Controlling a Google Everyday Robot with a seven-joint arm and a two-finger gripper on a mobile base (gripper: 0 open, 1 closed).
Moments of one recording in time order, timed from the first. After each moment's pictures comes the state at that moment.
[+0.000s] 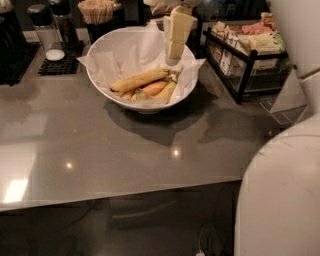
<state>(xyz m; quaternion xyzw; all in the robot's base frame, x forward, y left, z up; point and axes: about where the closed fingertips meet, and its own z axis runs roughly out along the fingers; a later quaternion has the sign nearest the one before) 0.624 -0.006 1.016 -0.79 0.57 0.04 0.23</state>
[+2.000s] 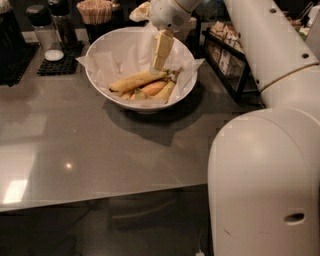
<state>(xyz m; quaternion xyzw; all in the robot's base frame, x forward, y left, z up) 0.687 0.044 0.958 -0.79 0.51 0.13 0.31</state>
